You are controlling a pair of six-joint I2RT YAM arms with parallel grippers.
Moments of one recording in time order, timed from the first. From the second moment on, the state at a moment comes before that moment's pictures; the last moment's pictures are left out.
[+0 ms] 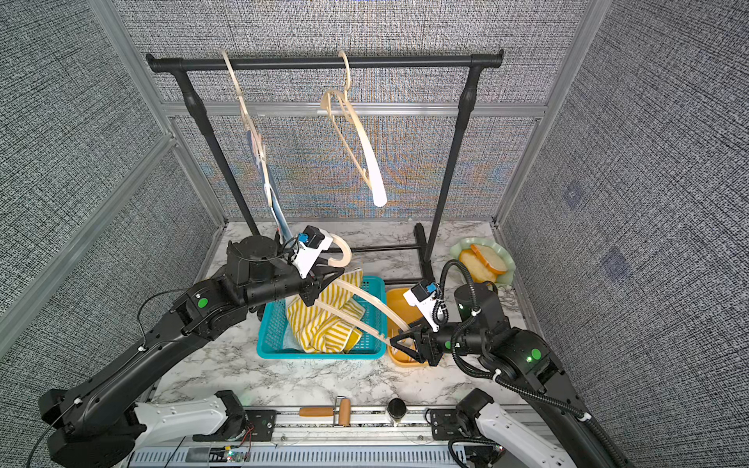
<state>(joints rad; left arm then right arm) -0.85 1.16 1.37 -0.58 0.16 0.00 0.61 0.73 1.07 -0.96 -0.60 0.22</state>
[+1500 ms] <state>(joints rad) -0.84 1.24 1.49 -0.65 0.04 -0.02 0.58 0.94 1.58 -1.32 0.15 0.28</state>
